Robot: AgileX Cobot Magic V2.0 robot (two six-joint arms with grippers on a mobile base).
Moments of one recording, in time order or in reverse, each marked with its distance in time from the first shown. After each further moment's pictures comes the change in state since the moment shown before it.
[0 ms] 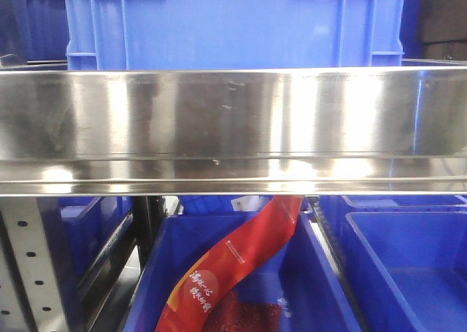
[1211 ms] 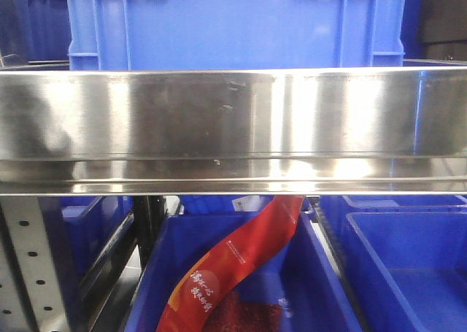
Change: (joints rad) left arm 0.272 -0.466 0.448 0.282 -0.084 -0.129; right arm 0.000 -0.001 0.000 0.002 -0.002 0.000
